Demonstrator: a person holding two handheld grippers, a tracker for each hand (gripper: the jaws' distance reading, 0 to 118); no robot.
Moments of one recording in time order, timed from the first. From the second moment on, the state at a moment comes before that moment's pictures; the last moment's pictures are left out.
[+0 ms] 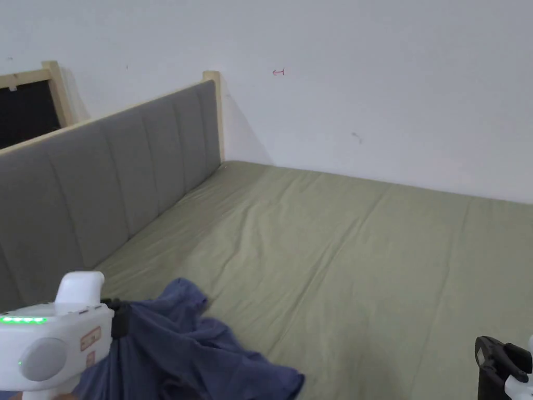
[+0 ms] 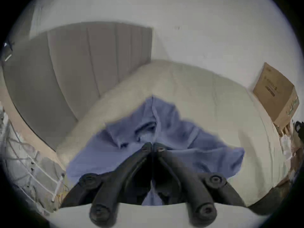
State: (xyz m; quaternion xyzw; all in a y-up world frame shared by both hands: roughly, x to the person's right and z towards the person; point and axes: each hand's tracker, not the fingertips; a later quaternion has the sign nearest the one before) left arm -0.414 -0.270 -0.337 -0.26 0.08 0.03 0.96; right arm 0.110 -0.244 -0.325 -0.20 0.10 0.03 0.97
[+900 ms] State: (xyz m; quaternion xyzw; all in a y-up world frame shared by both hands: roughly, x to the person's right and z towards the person) left arm 0.021 -0.292 -0.484 -0.55 -0.29 0.03 0.78; right arm 0.273 -0.229 -0.251 -0.16 -0.08 -0.08 0.98
